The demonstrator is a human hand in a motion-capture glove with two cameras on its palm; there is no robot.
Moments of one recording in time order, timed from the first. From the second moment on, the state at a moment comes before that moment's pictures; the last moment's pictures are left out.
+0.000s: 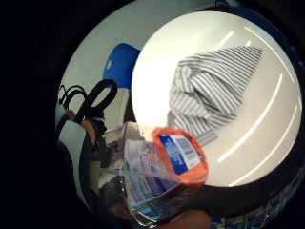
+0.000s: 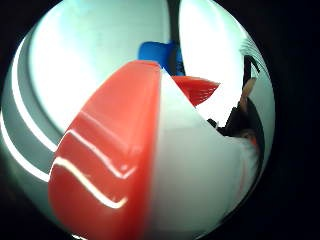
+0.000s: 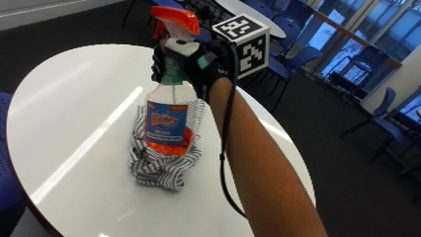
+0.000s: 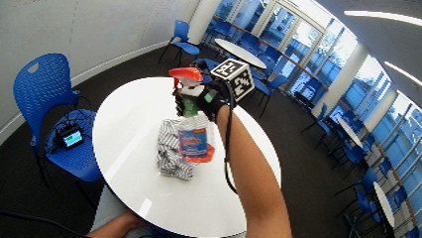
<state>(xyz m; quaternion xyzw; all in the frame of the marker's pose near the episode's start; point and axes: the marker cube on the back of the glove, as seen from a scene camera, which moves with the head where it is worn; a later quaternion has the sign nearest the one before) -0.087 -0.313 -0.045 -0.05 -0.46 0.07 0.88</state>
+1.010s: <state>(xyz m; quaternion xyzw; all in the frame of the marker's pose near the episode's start) -0.100 -0.412 -0.051 0.29 -0.49 0.16 0.81</state>
